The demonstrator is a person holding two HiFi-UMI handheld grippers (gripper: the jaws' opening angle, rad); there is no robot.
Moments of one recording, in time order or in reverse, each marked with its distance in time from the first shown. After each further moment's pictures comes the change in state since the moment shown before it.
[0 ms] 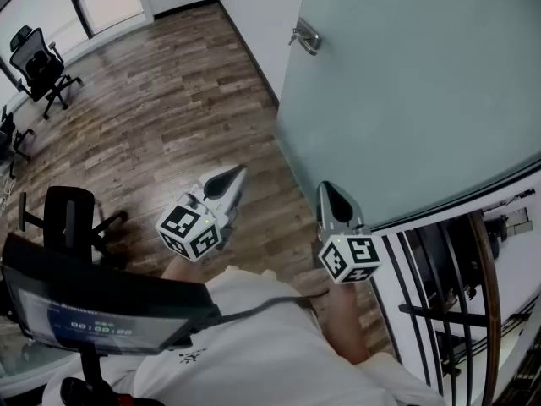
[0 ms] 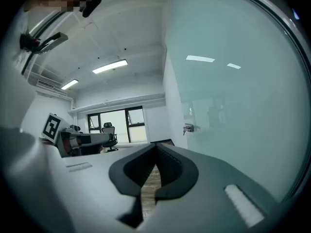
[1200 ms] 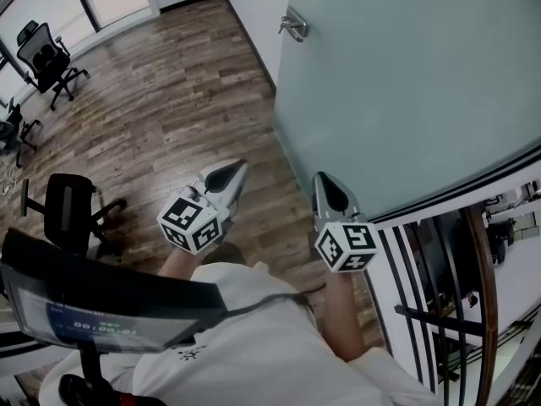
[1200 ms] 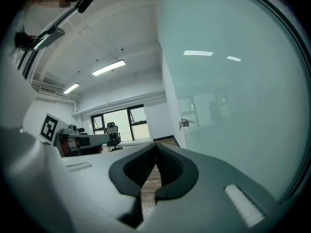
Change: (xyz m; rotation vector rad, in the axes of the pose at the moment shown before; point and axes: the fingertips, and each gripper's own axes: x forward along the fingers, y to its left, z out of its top) left arm 0.057 -0.061 -0.033 0.040 0.065 0.043; right arm -0.022 -0.075 -0.013 0.050 0.041 0.052
